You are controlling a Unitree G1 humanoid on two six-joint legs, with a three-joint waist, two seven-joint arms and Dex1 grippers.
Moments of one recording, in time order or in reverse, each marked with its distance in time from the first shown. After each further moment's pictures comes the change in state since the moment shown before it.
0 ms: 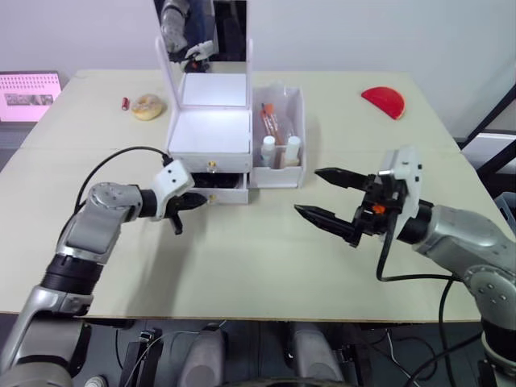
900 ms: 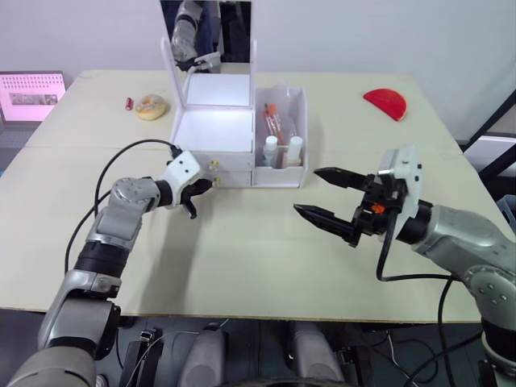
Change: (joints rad) left arm -0.084 -0.125 0.006 0.176 0.099 -0.121 0.110; right arm 0.005 -0.004 -0.001 -0.003 0.018 0.000 -0.016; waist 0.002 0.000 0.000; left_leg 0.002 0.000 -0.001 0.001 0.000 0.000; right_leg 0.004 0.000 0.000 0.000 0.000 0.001
